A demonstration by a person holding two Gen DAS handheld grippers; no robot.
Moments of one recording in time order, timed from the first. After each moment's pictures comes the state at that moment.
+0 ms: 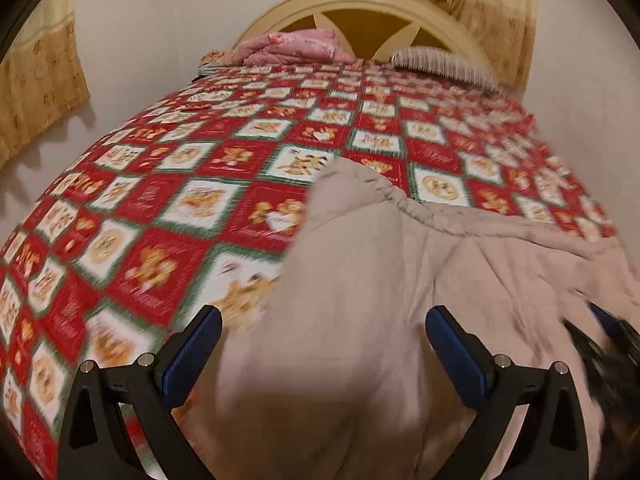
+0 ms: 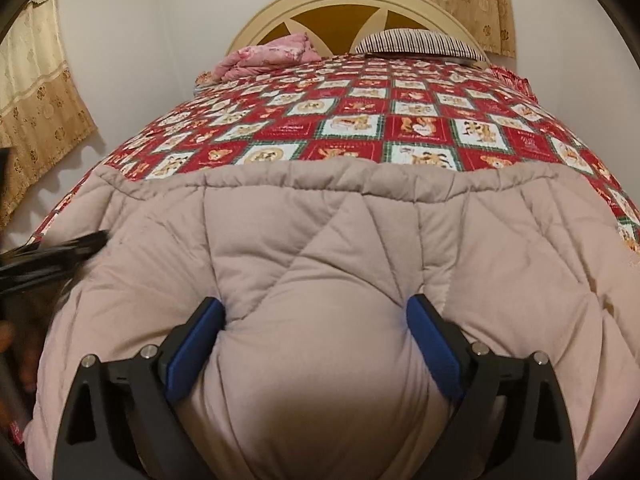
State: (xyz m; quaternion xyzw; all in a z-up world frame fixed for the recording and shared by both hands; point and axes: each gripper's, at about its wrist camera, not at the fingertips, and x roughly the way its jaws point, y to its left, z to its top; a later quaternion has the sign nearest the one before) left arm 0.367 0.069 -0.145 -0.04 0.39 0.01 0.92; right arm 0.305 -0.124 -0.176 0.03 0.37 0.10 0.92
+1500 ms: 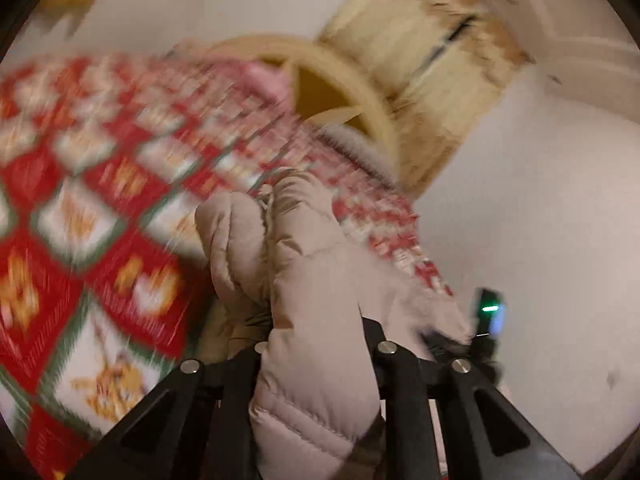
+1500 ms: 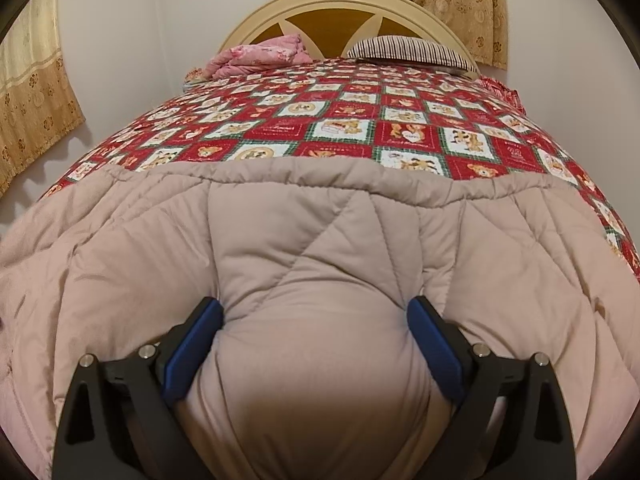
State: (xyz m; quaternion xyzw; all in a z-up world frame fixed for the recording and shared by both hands) left arm 0.225 0.114 -0.130 -0.28 0.25 -0.18 0.91; right arm 0.299 -0.116 -0.174 0.00 0.36 0.06 0.93
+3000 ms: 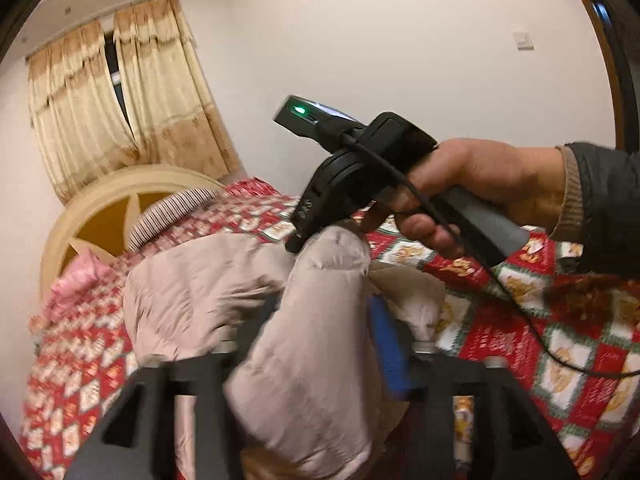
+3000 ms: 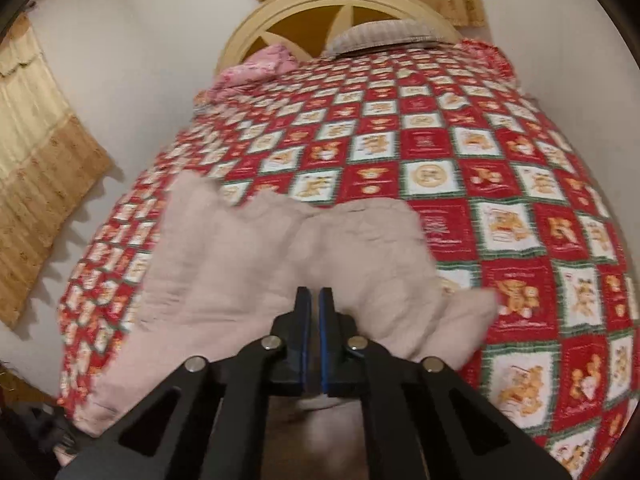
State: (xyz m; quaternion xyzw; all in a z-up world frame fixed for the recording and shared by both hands) left arm 0.119 -0.176 -0.064 0.24 0.13 -0.38 0.88; right arm 0.220 -0.300 -0.072 0.11 0.40 0.12 0.90
